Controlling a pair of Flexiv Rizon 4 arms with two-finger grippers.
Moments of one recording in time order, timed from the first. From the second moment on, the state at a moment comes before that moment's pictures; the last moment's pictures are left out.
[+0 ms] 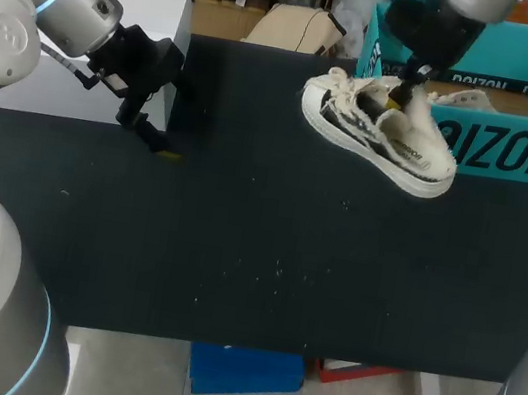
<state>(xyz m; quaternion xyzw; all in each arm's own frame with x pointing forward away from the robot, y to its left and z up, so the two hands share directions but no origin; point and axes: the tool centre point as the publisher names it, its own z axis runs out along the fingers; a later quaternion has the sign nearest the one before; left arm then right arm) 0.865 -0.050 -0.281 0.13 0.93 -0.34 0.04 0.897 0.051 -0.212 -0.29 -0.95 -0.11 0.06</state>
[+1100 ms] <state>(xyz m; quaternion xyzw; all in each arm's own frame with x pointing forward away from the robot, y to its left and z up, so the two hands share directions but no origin) 0.865 -0.050 -0.281 0.13 0.93 -0.34 0.04 1.007 -0.029 -0.154 0.10 -0.99 0.06 0.02</state>
